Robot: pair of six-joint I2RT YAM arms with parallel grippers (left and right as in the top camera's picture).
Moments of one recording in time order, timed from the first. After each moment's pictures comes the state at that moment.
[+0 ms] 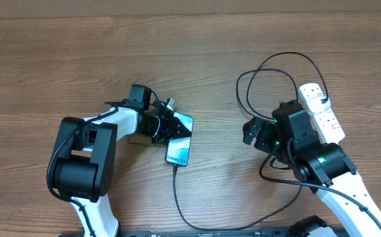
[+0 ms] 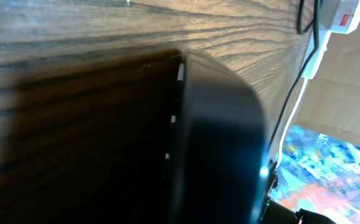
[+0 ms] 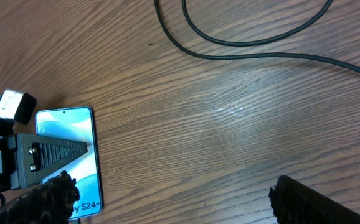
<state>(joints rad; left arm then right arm) -0.20 1.99 0.99 -0.37 0.89 -0.34 0.39 1.07 0.87 -0.81 0.03 0.75</state>
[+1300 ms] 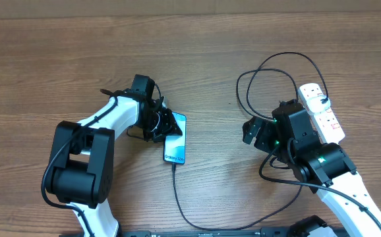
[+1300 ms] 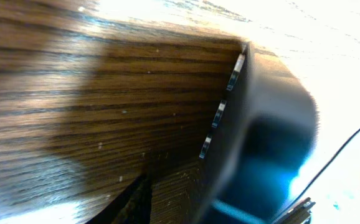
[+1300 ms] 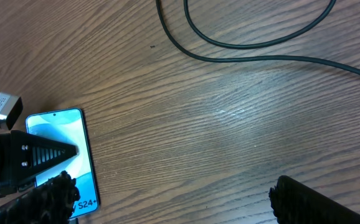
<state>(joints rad) -0.22 1.95 1.12 -0.67 0.57 -0.46 0.39 1.07 0.87 -0.81 0.03 0.75</state>
